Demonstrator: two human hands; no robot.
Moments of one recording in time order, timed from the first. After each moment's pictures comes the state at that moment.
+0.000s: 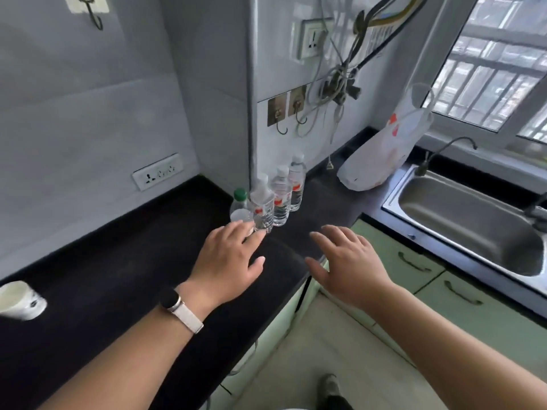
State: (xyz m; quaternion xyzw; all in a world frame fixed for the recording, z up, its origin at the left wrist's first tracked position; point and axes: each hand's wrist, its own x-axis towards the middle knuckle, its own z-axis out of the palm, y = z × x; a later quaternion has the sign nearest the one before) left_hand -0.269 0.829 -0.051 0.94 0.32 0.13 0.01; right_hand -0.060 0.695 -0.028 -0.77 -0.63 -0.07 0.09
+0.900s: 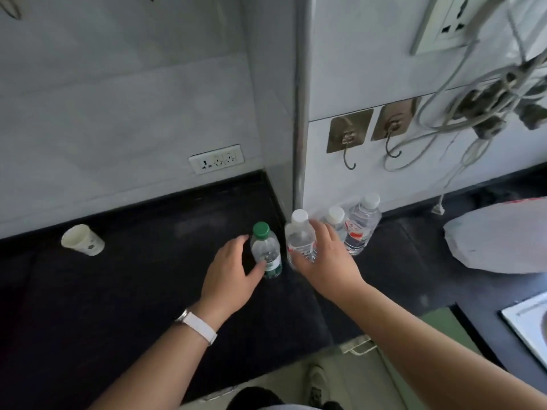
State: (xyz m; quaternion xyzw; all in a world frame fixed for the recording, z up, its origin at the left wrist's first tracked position) left_hand -0.181 0.904 -0.105 0.66 0.69 0.21 0.20; right_hand 0.026 0.928 -0.085 -0.63 -0.69 0.27 0.23
